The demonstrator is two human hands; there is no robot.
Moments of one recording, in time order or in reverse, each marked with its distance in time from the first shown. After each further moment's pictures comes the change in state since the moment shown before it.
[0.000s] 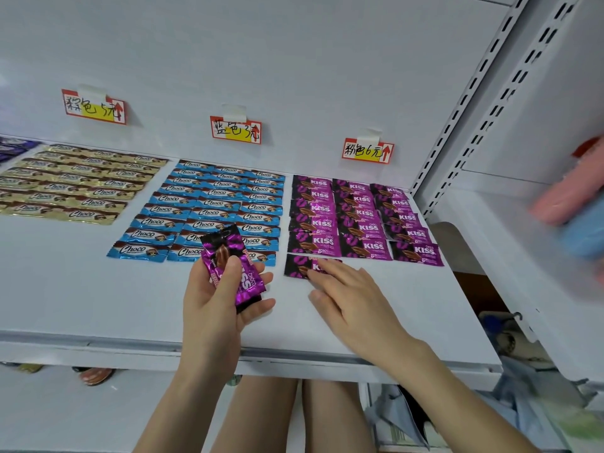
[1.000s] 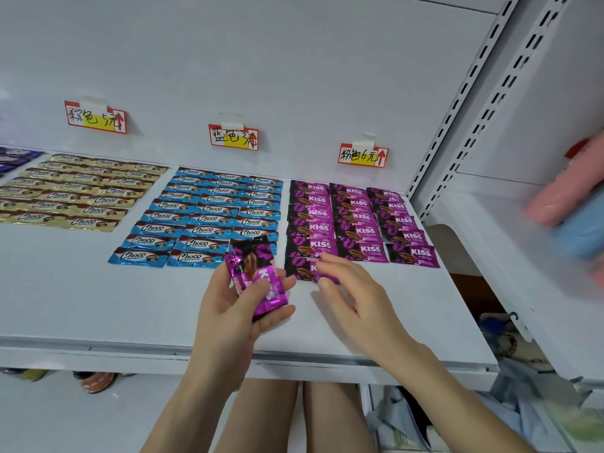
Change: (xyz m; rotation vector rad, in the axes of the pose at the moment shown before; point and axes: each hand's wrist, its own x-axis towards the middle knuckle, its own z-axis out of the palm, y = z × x) left_hand -0.012 0.001 0.006 0.019 -0.214 -0.070; right_hand -0.005 -0.008 -0.011 0.412 0.258 0.011
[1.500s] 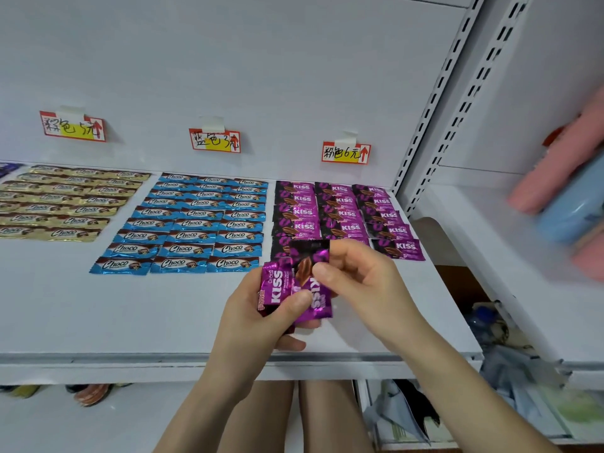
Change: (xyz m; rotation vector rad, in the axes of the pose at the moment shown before) left_hand -0.011 -0.007 0.024 0.312 -0.205 0.049; right_hand 0.003 -0.022 -0.034 0.560 0.022 0.017
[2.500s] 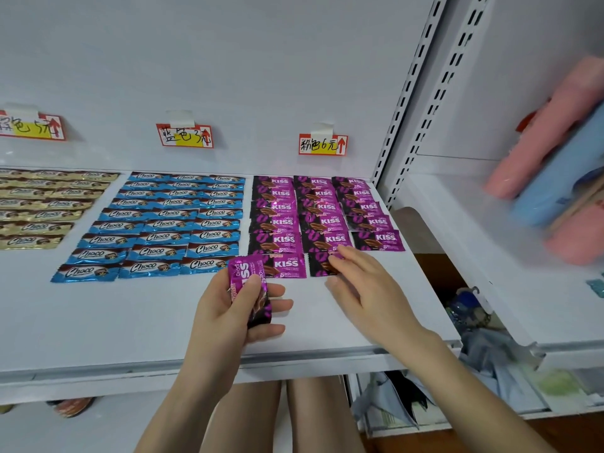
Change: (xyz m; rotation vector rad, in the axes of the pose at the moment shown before) left_hand 0.012 -0.010 0.001 -0.086 0.102 -0.109; right_hand -0.016 0.065 -0.040 -0.928 0.041 0.009
